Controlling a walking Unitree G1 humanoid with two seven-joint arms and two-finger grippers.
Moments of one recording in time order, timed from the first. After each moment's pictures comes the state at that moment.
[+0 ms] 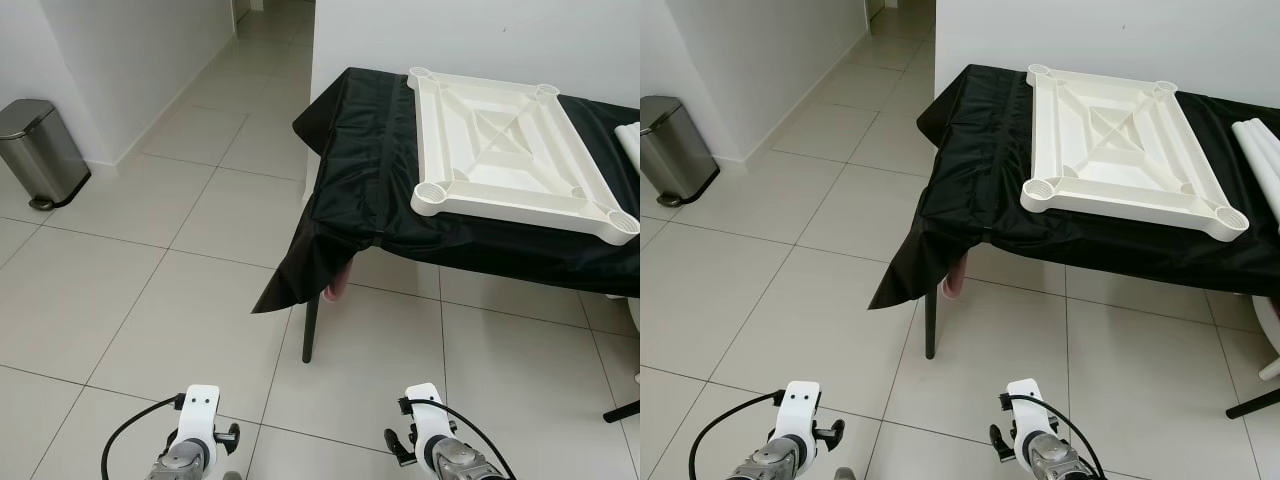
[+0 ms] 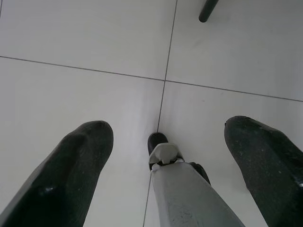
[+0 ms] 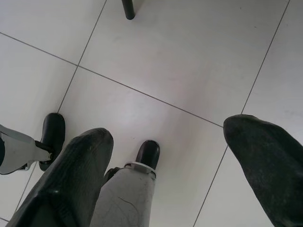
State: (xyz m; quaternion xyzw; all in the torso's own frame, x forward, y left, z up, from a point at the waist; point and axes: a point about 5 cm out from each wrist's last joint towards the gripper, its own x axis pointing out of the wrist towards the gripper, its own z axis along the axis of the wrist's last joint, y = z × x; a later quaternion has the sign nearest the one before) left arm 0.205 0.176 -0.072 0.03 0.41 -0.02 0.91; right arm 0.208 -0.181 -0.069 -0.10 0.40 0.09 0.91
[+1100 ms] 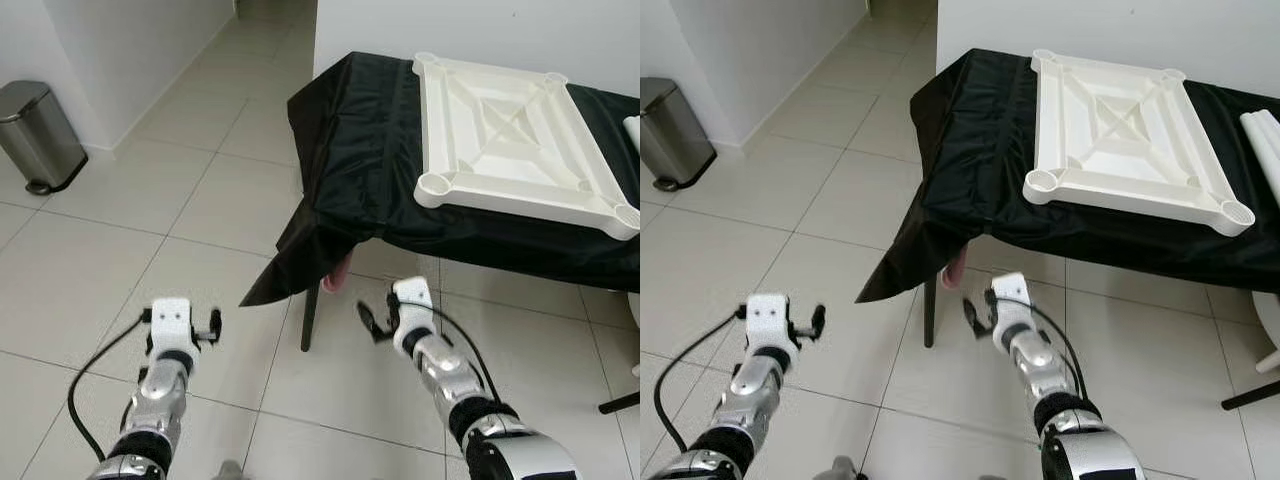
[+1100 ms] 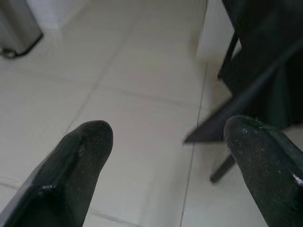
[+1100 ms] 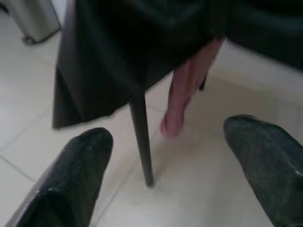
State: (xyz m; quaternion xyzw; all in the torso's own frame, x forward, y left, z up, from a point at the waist) left arm 0.292 0.207 0.040 0.01 0.07 0.04 1.00; right arm 0.323 -0.148 0.056 -0.05 0.05 0.15 0.99
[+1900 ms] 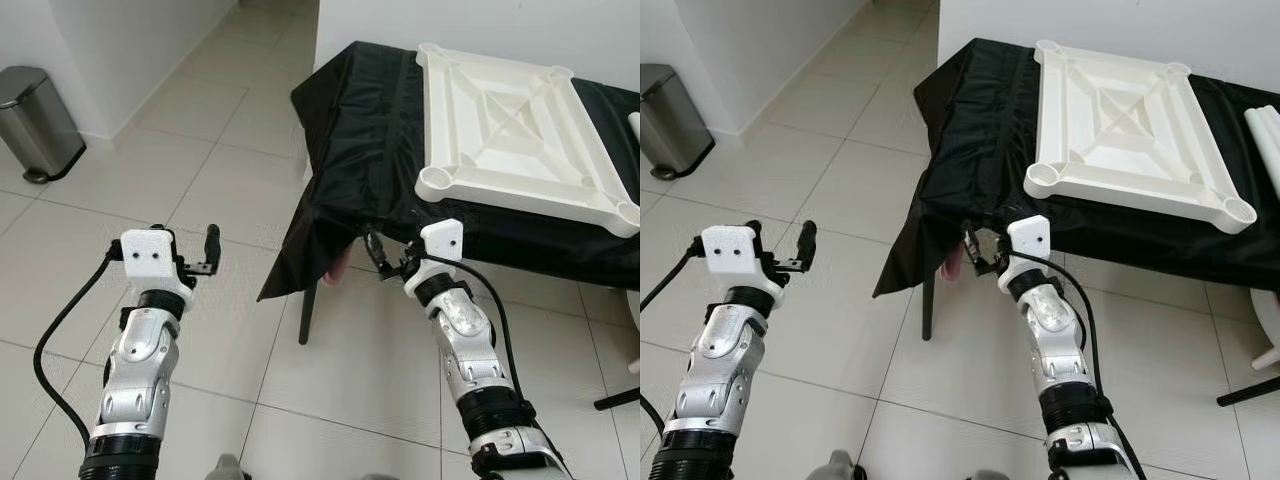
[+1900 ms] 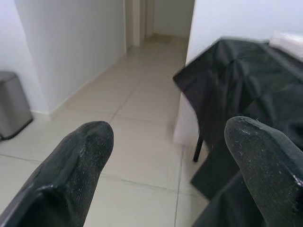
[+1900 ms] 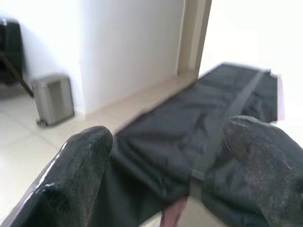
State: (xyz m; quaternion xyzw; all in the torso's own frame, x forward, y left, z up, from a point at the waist) left arm 0.290 0.187 0.155 0.00 -0.11 -0.01 0.99; right arm 0.321 -0.143 0.158 -0.06 -0.17 0.15 0.97
